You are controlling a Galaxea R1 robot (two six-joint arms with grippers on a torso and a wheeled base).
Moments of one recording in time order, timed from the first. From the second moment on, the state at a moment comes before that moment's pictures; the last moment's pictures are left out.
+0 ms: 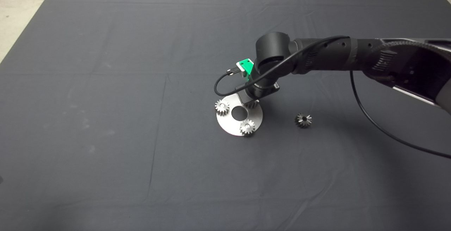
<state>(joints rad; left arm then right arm) -0.54 1.37 -0.38 -0.02 1.51 -0.98 0.31 2.86 -1.35 -0.53 -1.53 1.15</state>
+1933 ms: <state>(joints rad) -0.54 1.37 -0.38 -0.02 1.51 -0.98 0.52 2.67 -1.20 -0.45 -1.53 1.20</state>
